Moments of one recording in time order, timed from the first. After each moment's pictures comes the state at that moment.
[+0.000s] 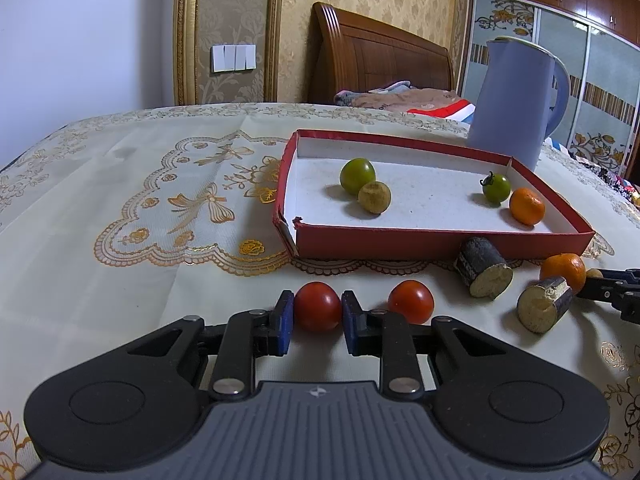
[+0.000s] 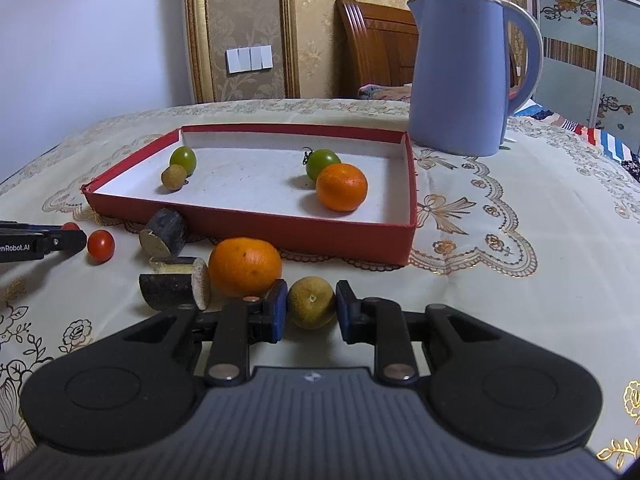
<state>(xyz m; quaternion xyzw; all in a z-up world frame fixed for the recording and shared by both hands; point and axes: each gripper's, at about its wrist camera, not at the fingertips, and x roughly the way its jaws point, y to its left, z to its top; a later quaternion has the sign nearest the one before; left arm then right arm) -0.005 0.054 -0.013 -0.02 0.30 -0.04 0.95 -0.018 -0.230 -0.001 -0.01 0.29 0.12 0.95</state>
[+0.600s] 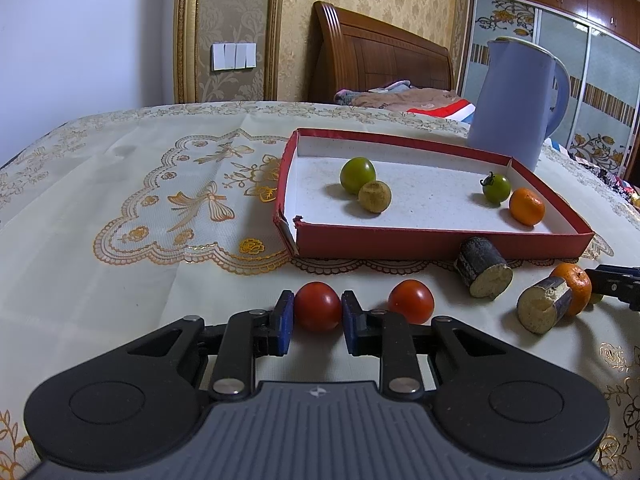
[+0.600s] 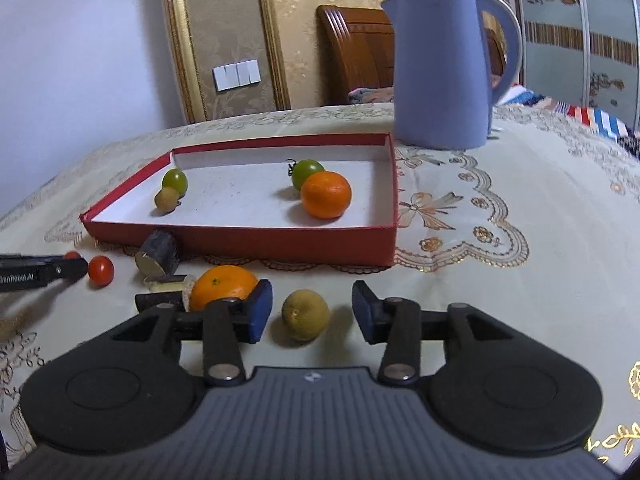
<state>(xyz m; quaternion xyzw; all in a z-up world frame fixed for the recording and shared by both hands) -0.005 0.055 -0.013 -0.02 0.30 -0.04 0.95 -0.018 -0.251 0.001 0.05 0.28 0.11 0.95</state>
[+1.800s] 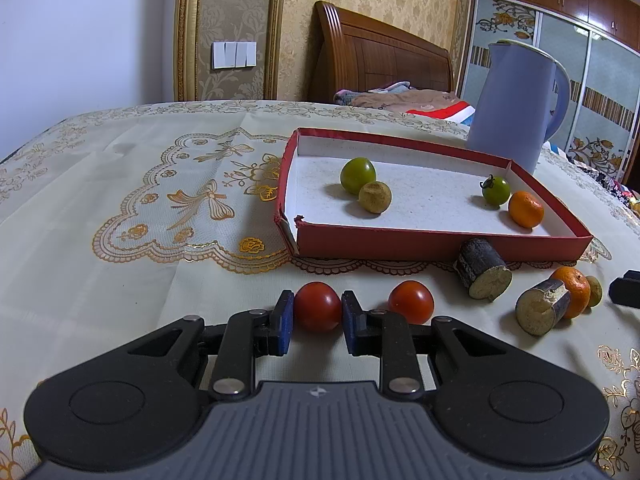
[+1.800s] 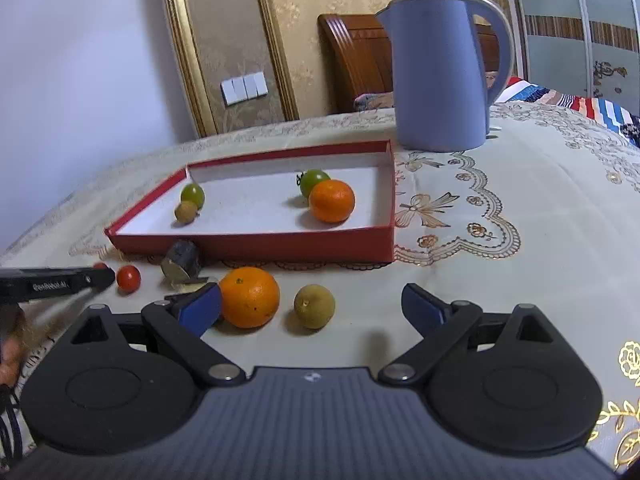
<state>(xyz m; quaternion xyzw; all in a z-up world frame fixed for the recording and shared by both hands) -0.005 0.056 -0.014 -0.02 0.30 -0.04 0.95 -0.037 -0.253 0.010 0.05 0.27 0.13 0.95</state>
